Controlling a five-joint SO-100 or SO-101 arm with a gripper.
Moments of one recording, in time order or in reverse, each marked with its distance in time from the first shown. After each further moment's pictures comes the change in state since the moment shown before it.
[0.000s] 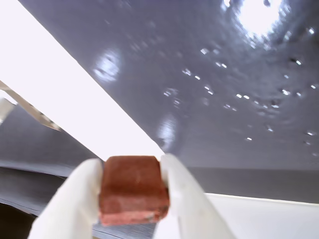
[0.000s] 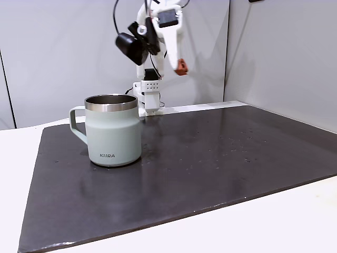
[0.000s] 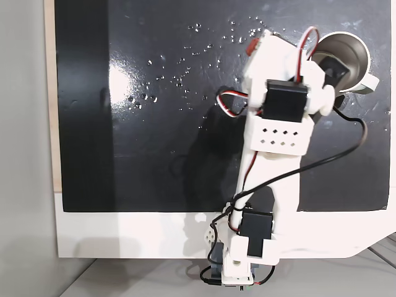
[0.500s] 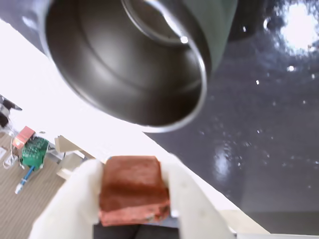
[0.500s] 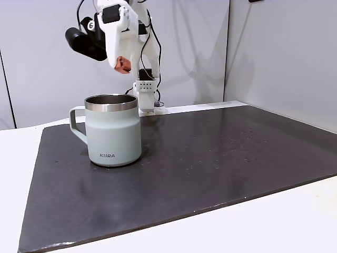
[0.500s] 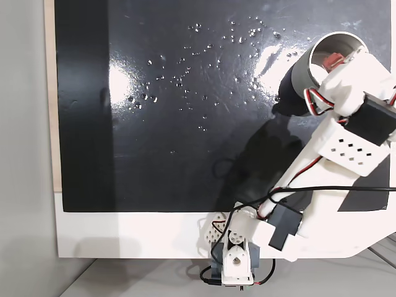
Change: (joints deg) arm 19.1 -8.5 -13.5 6.9 -5.3
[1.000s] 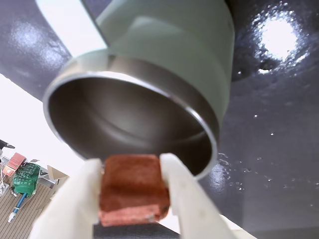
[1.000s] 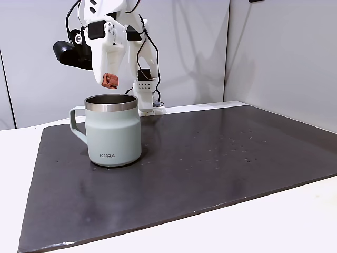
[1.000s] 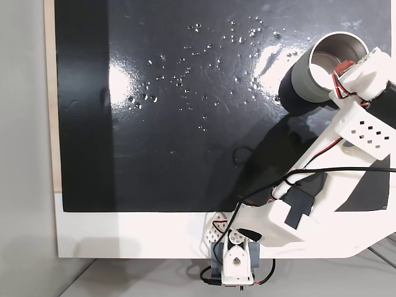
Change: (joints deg) arm 3.6 -10.3 -8.4 3.4 -1.9
